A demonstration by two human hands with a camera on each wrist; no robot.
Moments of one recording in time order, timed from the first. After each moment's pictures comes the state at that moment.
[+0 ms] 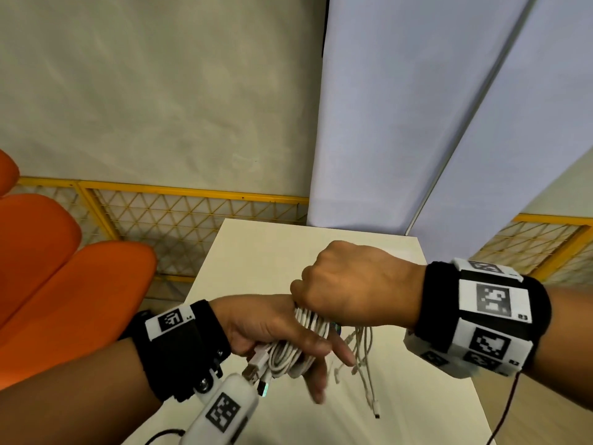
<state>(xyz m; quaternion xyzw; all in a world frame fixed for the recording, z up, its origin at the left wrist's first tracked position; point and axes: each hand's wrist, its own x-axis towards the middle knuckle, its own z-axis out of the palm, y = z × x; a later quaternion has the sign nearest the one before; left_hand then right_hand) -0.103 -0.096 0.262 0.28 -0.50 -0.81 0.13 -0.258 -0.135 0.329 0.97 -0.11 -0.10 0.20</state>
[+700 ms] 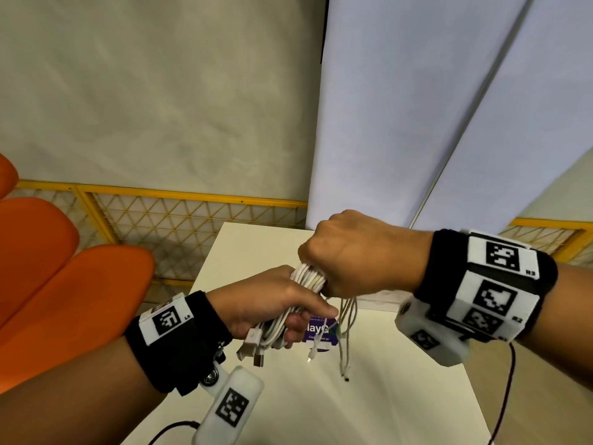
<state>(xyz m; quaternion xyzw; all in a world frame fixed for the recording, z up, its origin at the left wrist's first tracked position) -0.103 -0.108 0.271 0.46 -0.49 -0.70 0.23 -0.253 -0.156 0.353 0.97 -0.20 -0.07 0.14</state>
